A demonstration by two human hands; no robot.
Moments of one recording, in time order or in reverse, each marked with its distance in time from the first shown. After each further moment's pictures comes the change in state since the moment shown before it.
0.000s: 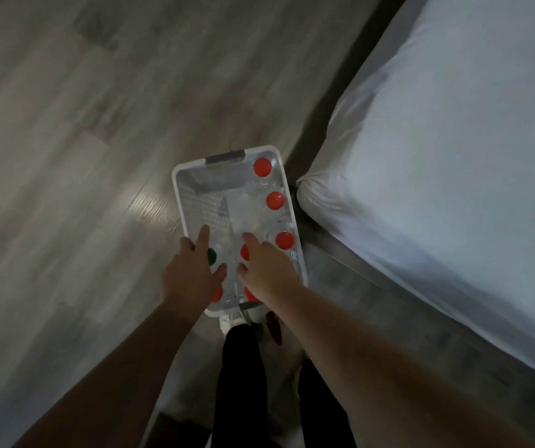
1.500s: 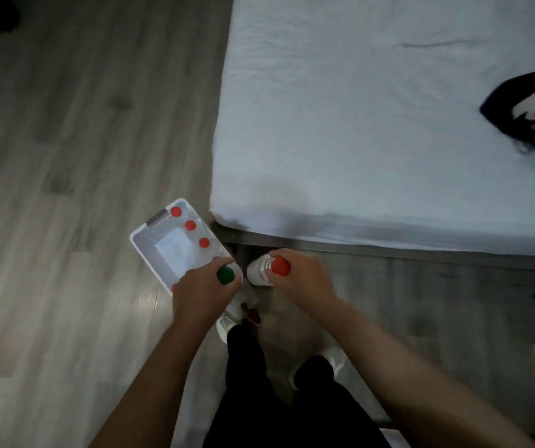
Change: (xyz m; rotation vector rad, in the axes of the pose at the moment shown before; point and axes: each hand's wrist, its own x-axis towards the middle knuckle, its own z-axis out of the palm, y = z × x) left_hand -0.271 0.181 -0.145 -0.014 0.026 0.448; right_hand -0.363 0.065 -0.131 0.408 0.499 0.265
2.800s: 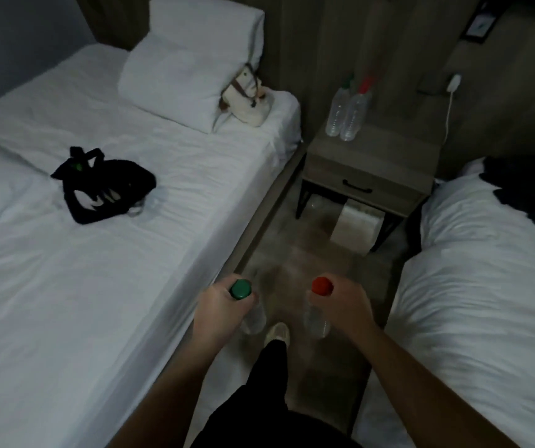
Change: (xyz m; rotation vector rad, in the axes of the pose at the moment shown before) left_hand -0.142 0.613 0.353 0.000 -0.631 0.919; right_hand -0.310 0.544 -0.278 0.588 0.847 0.960
